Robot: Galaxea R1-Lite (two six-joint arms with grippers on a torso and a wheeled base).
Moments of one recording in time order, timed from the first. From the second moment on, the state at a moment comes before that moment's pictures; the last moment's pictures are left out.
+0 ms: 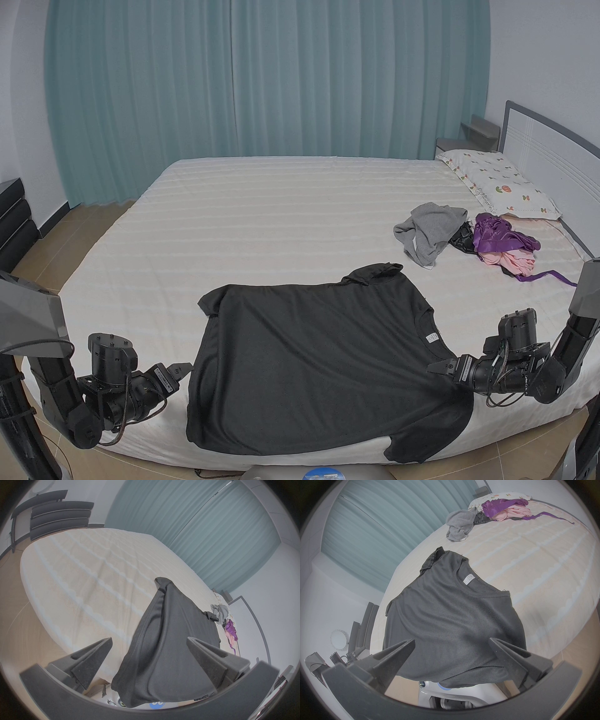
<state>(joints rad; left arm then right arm) -0.24 2.03 -0.11 -1.24 0.06 -0.82 0.19 2.03 -0.30 -0.92 0.22 0.60</state>
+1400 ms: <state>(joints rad) -0.18 2.25 -0.74 -1.05 0.00 -0.84 0.20 2.02 -0.31 -0.92 0.24 0.67</state>
